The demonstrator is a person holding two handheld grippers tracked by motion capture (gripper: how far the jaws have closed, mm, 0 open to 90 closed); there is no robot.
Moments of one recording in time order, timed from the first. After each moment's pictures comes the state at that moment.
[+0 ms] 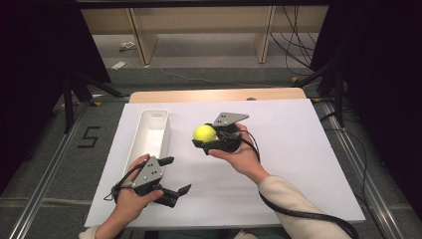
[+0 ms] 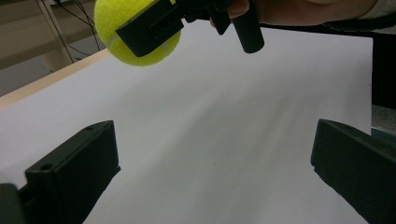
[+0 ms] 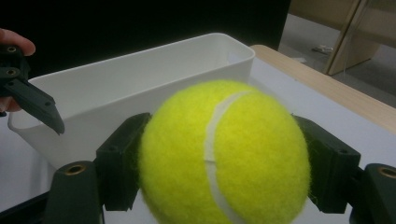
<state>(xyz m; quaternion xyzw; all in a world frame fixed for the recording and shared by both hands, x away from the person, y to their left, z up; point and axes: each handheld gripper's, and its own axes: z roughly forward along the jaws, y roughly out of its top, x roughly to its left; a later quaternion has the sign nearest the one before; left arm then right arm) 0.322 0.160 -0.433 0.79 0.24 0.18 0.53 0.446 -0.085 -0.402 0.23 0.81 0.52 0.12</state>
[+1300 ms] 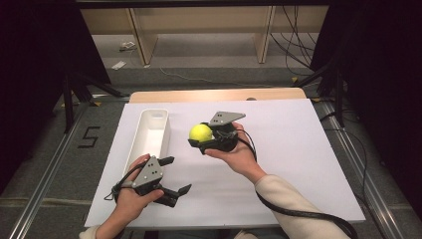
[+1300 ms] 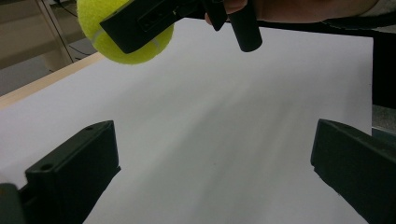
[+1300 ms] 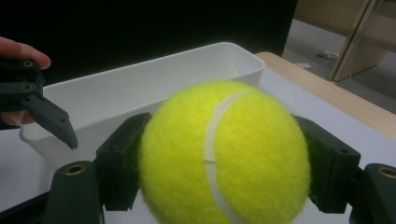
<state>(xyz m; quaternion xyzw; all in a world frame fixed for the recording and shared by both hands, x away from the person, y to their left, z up) 0.322 0.160 -0.433 0.79 0.24 0.18 0.54 0.444 -0.075 -0.397 0.22 0.81 0.53 0.12</state>
